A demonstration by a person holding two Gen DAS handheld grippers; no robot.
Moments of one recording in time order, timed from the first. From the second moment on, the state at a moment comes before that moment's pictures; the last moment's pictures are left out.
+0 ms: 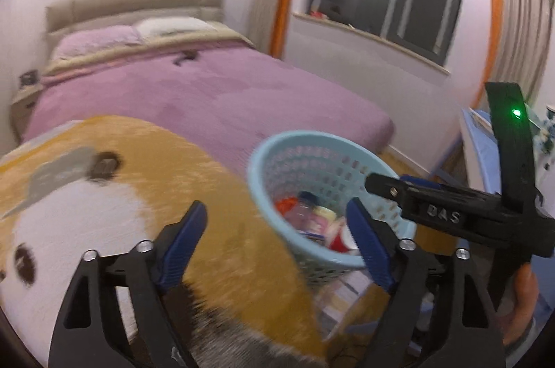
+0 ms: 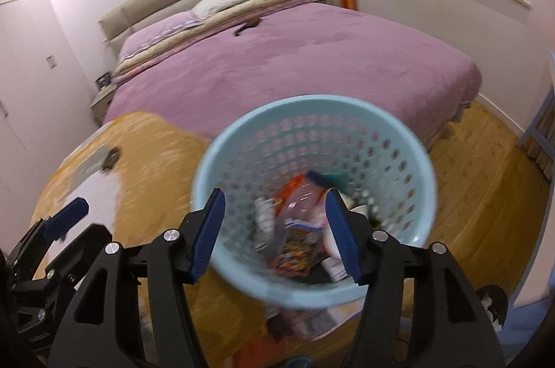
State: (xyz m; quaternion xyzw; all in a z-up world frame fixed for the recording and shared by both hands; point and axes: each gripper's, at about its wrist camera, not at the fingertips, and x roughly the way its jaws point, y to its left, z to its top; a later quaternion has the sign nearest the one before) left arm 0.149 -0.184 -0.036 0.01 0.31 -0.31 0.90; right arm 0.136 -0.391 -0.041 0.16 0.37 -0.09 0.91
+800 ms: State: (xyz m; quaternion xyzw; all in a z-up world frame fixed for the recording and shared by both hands) left arm 0.066 -0.047 -0.027 -0.02 0.13 -0.03 0.99; right arm 0.070 -0.268 -0.011 0.06 0.19 -0.10 0.97
